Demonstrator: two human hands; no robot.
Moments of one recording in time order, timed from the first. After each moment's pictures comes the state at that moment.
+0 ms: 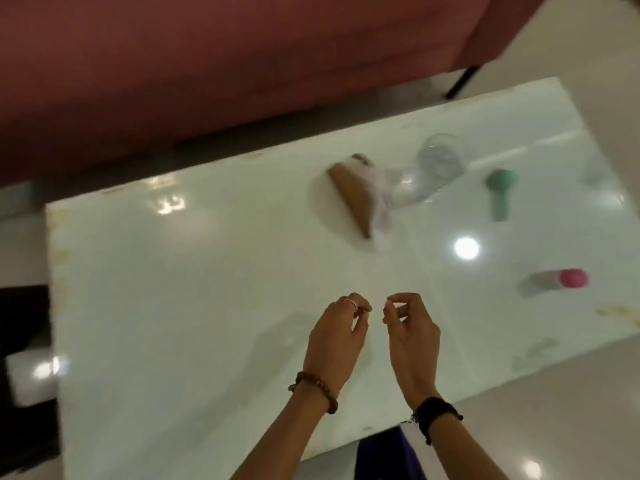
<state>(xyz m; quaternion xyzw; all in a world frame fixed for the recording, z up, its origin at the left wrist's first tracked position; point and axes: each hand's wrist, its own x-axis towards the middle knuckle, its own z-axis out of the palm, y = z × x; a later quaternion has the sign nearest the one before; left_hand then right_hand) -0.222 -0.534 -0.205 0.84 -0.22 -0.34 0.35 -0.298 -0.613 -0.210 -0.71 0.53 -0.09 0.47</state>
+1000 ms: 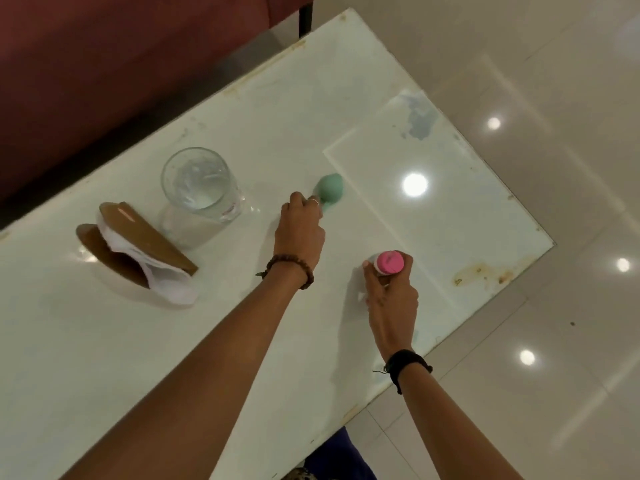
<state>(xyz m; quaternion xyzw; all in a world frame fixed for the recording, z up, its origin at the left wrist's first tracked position) -0.249 -0.862 -0.269 0.86 -0.42 -0.23 0.16 -0.406 -0.846 -0.272 -0.60 0.65 -0.19 0.44</state>
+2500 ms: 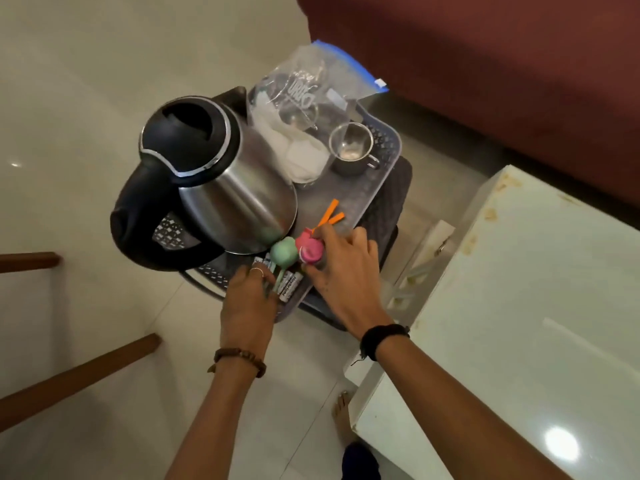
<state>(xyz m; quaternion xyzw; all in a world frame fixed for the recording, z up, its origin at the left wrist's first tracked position) -0.105 0.042 -0.188 0.91 0.30 -0.07 0.27 -0.039 -0.078 -0.193 -0.94 -0.17 0.05 0.28</state>
